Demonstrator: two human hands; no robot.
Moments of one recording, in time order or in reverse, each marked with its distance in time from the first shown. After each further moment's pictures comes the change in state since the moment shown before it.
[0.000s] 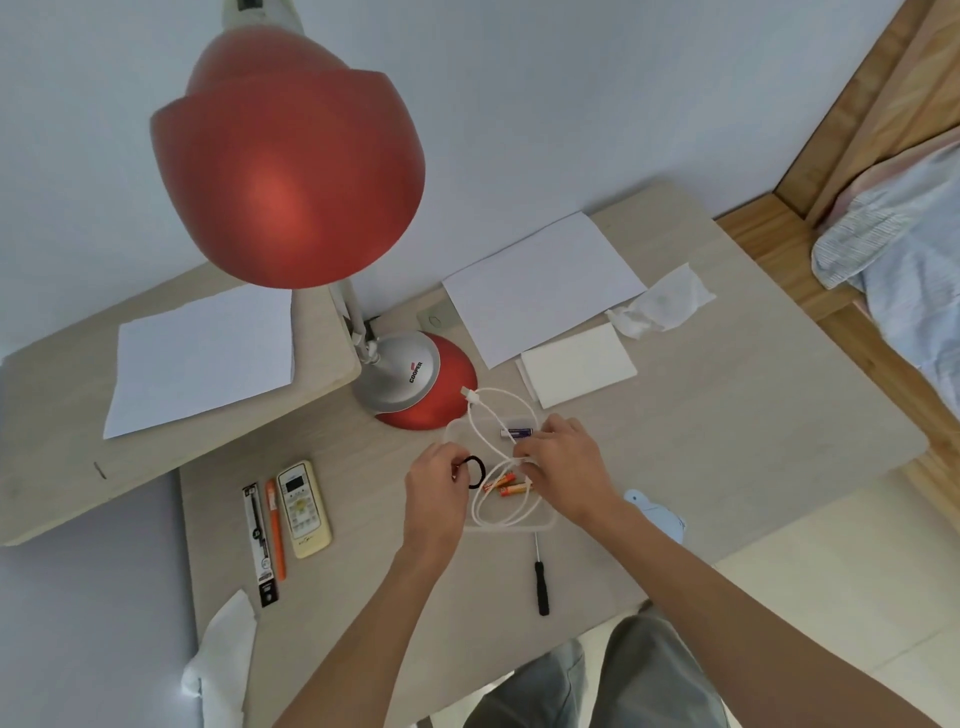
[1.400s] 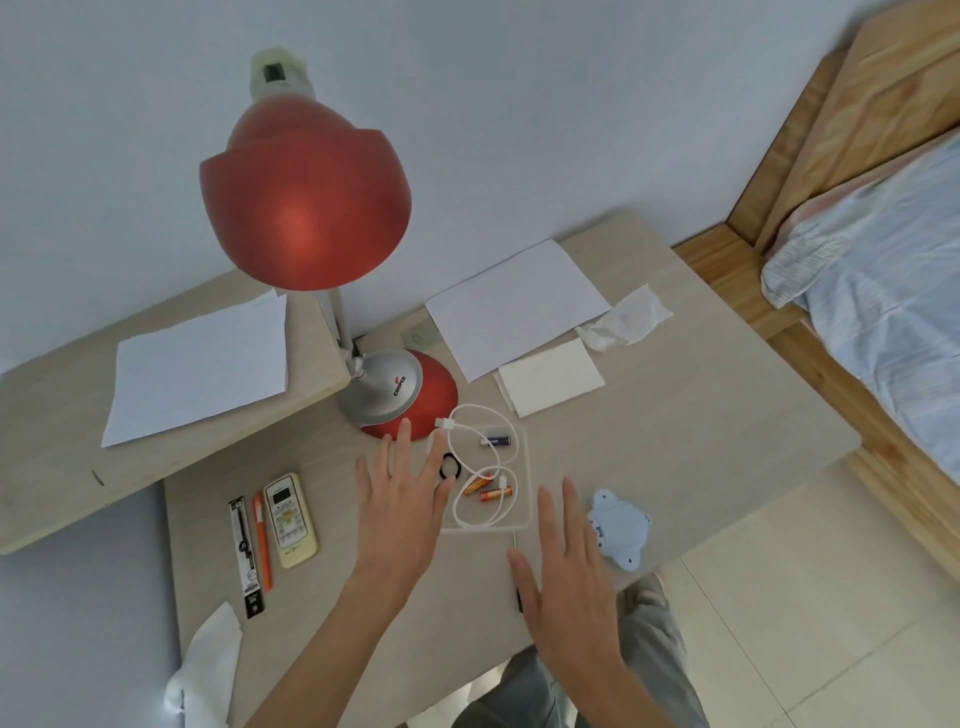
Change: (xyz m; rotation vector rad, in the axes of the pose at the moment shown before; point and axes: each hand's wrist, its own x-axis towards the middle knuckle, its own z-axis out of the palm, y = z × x) left_hand -0.027 0.003 -0.045 0.688 -0.025 0.286; right_hand -0.148 -0.091 -0.027 0.177 0.159 0.420
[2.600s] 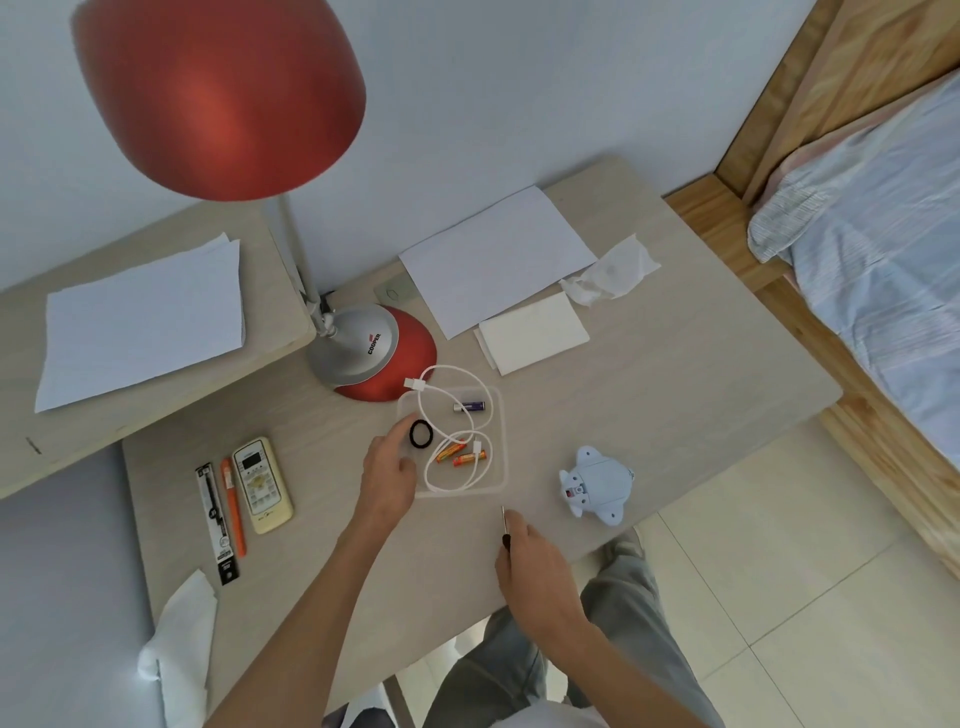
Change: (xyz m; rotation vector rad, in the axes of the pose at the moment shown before) left_hand 0.017 -0.014 0.086 -0.800 -0.250 -0.296; right_hand -0.006 0.036 0.064 -0.047 -0.378 0.158
